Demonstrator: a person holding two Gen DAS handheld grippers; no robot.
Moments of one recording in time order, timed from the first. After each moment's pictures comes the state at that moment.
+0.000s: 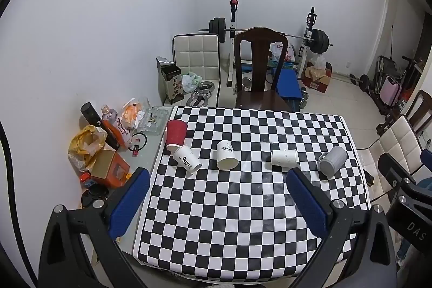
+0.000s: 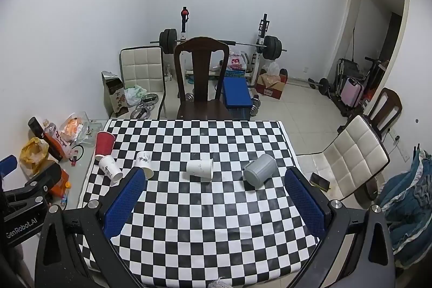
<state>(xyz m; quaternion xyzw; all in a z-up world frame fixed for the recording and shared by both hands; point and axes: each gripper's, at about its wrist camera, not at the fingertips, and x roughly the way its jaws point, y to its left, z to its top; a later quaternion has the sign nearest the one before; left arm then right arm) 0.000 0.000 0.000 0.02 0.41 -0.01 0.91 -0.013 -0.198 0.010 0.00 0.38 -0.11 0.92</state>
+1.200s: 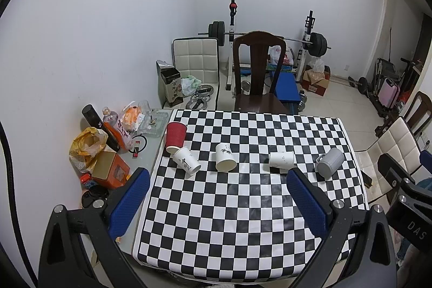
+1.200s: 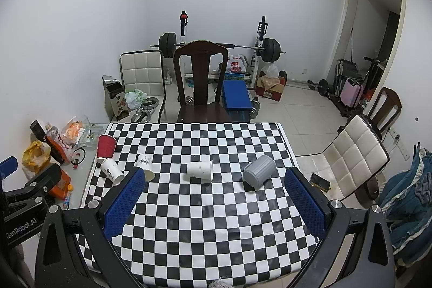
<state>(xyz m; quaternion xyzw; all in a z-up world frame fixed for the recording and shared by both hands) -0.003 0.000 -0.035 0.01 0.41 -0.01 0.91 -0.016 -0.195 0.018 0.00 0.37 -0.11 0.92</state>
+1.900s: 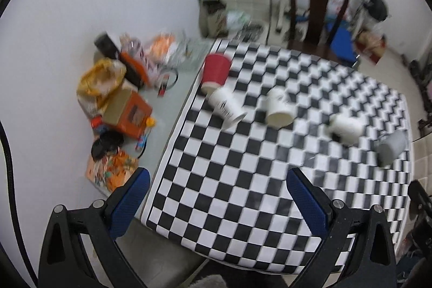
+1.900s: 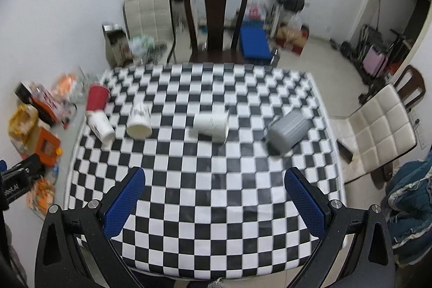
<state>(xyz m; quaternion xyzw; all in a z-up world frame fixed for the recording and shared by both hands) 0.072 0.062 -0.164 0.08 0.53 0.17 0.83 0.084 -0.209 -0.137 0.02 0.52 -0.06 0.85</state>
